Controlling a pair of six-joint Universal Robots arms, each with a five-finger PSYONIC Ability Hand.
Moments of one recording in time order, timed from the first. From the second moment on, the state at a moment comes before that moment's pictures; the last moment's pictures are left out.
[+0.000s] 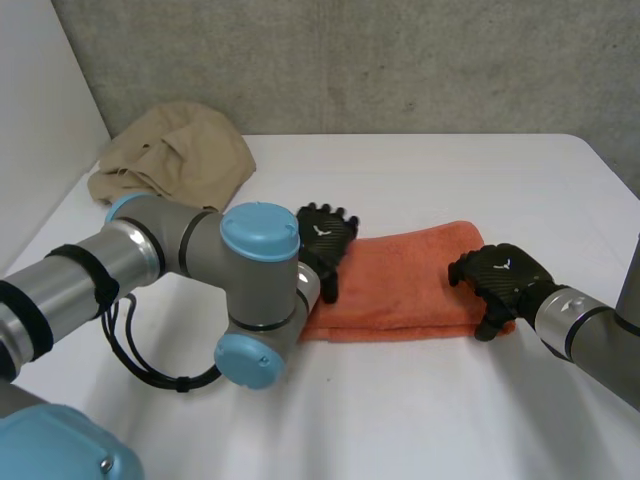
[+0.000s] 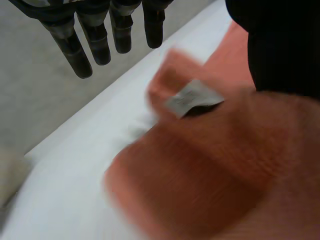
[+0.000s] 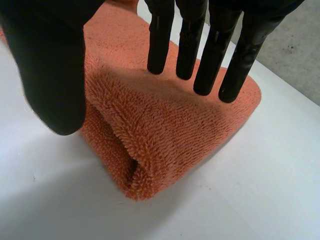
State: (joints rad) left arm 3.98 -2.54 -0.88 3.18 -1.70 3.46; right arm 1.71 -1.12 1.71 -0.11 1.14 2.60; left_hand 0.19 0.20 0.21 0.20 0.05; right_hand 0.46 0.54 0.54 0.54 0.34
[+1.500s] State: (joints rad) left arm 4.09 -2.08 -1.28 3.17 -1.88 3.30; right arm 2.10 -1.17 1.56 -0.22 1.19 2.72; left_hand 0.19 0.20 0.21 0.20 0.05; right_hand 0.20 0.22 0.21 0.23 0.07
